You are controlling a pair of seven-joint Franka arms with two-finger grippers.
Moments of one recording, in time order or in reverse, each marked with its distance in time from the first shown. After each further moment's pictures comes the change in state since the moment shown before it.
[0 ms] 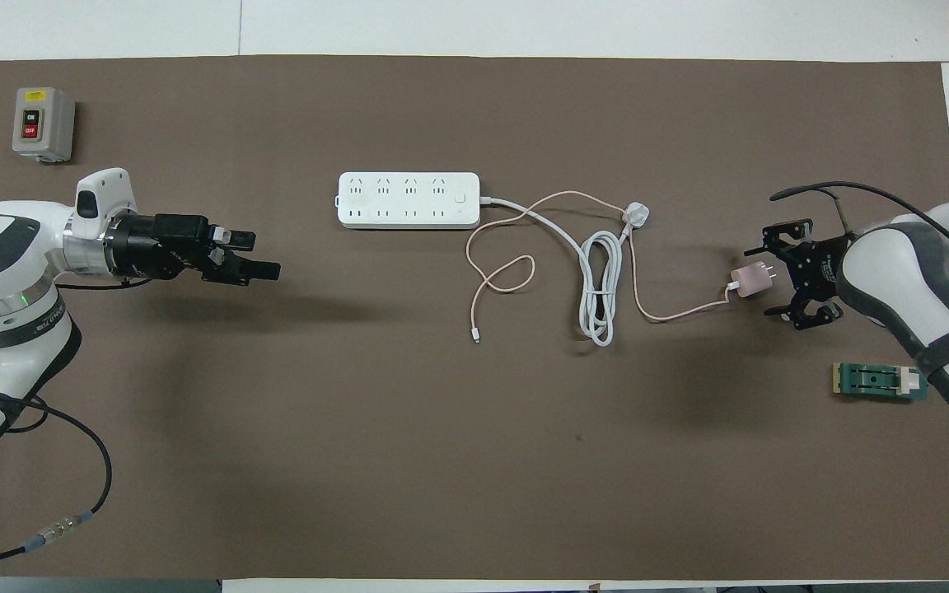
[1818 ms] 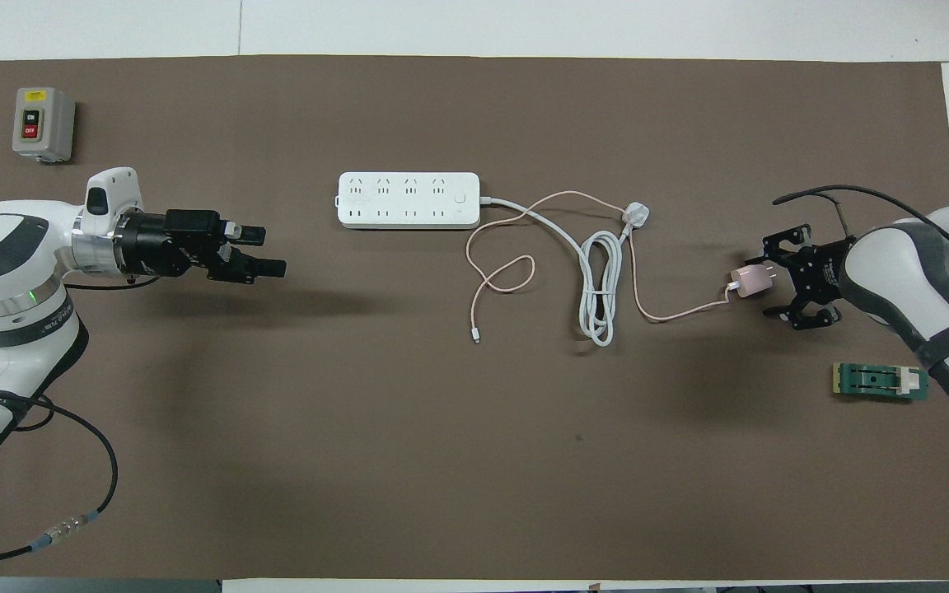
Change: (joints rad) left arm -0.015 0.005 0.000 0.000 0.000 0.056 -0.033; right arm -0.020 0.026 0.000 0.007 0.001 -0.006 -0.029
